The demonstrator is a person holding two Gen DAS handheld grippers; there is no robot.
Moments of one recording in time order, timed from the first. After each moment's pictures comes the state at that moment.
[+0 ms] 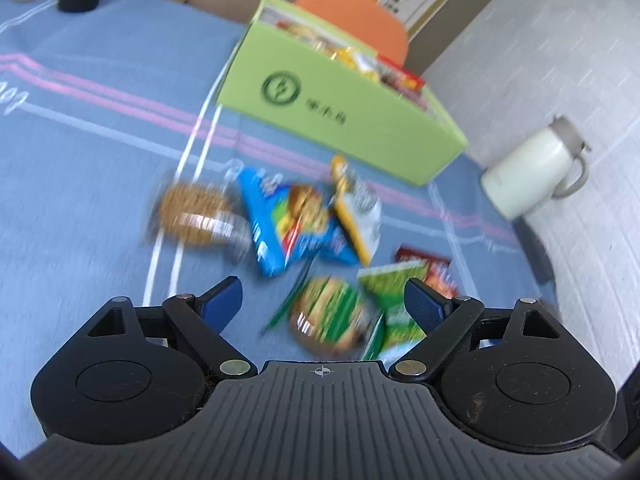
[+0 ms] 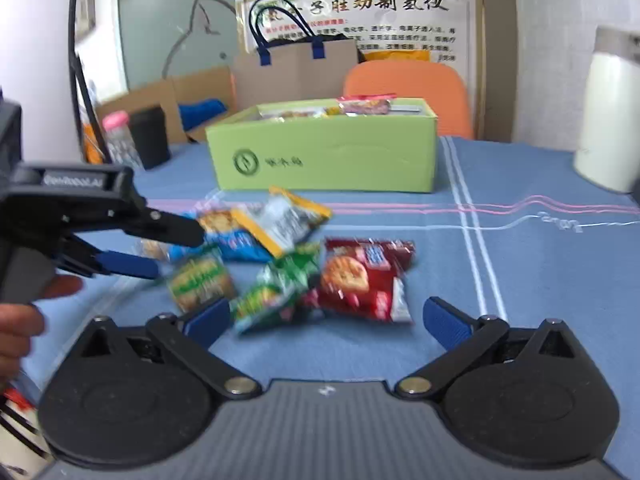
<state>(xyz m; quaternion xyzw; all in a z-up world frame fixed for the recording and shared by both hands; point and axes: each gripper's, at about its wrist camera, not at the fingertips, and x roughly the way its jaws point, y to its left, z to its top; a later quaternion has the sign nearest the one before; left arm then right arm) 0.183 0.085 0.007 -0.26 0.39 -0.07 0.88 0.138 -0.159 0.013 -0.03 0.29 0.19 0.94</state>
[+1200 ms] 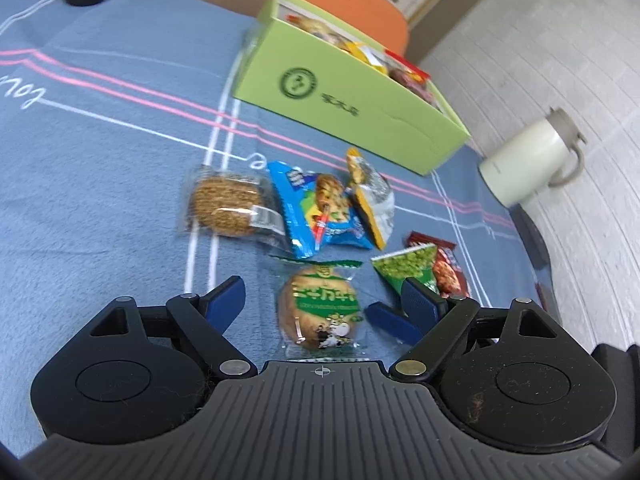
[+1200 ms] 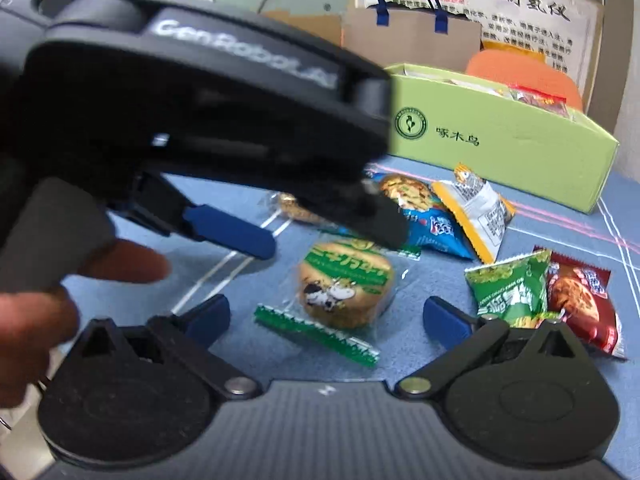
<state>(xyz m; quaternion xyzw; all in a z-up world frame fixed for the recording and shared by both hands) 0.176 0.110 0.011 -0.26 0.41 -0.10 0.87 0.141 -0.038 -0.009 -0.10 0.34 0.29 0.89</state>
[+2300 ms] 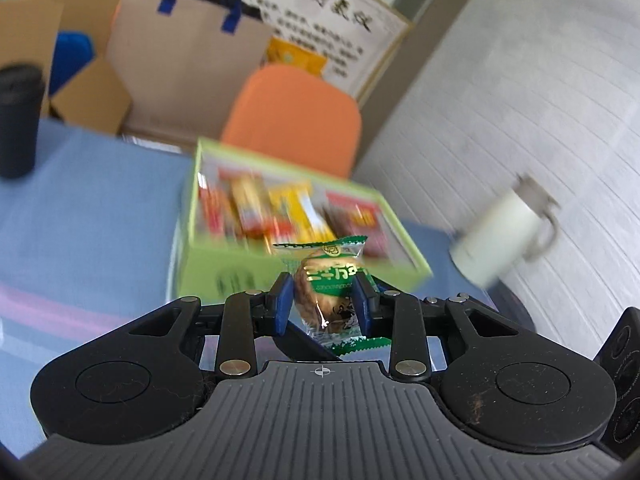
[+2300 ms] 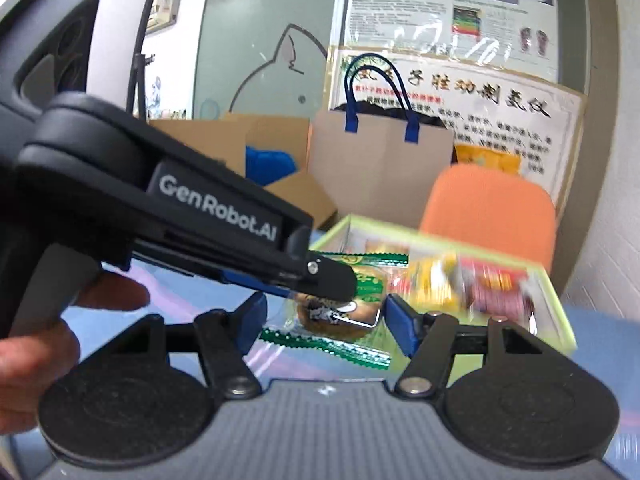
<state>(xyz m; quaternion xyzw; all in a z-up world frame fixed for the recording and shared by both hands) 0.286 0.123 0.105 -0.21 0.30 -0.11 0.92 0.269 -0.027 0.081 -0.11 0.19 0.29 0.93</state>
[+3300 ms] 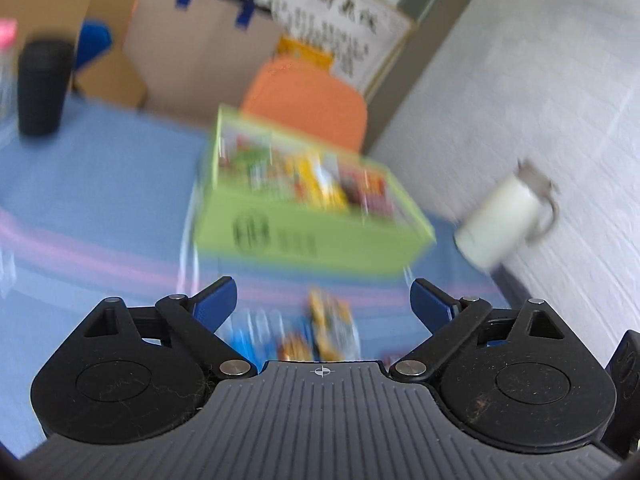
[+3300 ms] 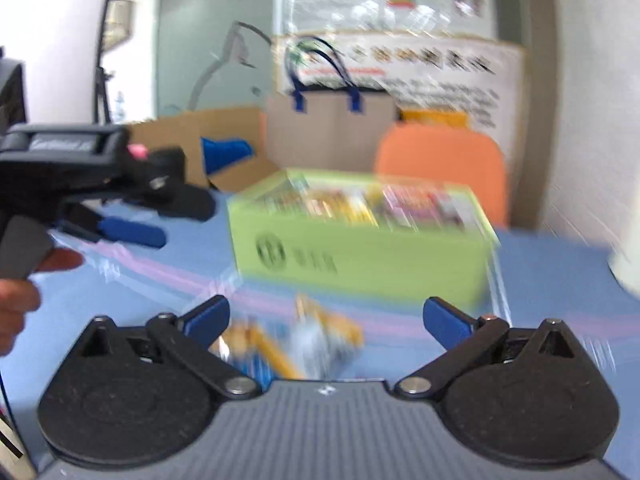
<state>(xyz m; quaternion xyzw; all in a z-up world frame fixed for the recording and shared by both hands) 0.209 0.113 0.058 -0.23 0.31 -0.11 0.92 0.189 -0.141 0.045 -0.04 0.25 0.21 0.94</state>
